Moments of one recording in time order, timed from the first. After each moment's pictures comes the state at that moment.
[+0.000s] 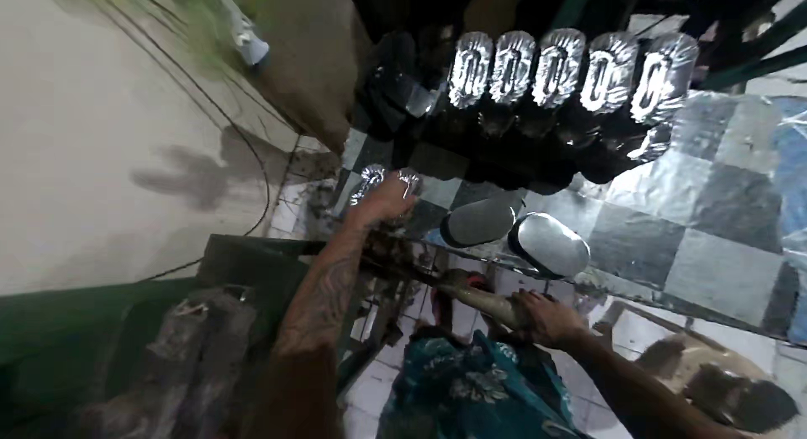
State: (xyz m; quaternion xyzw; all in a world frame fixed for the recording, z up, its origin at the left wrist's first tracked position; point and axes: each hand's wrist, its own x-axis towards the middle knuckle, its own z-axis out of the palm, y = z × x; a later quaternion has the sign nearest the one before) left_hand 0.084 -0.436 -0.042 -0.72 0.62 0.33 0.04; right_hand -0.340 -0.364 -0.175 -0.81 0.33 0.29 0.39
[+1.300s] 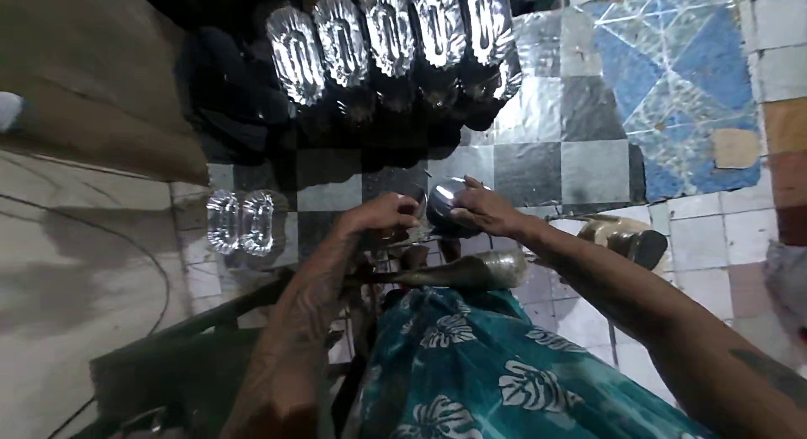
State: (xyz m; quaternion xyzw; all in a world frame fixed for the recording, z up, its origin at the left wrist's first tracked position) left_hand -0.048 -0.488 -0.099 -0.42 0.70 0.57 0.09; right_hand -0.327 -0.450 -0.118 -0.83 0.38 -0.11 0.39
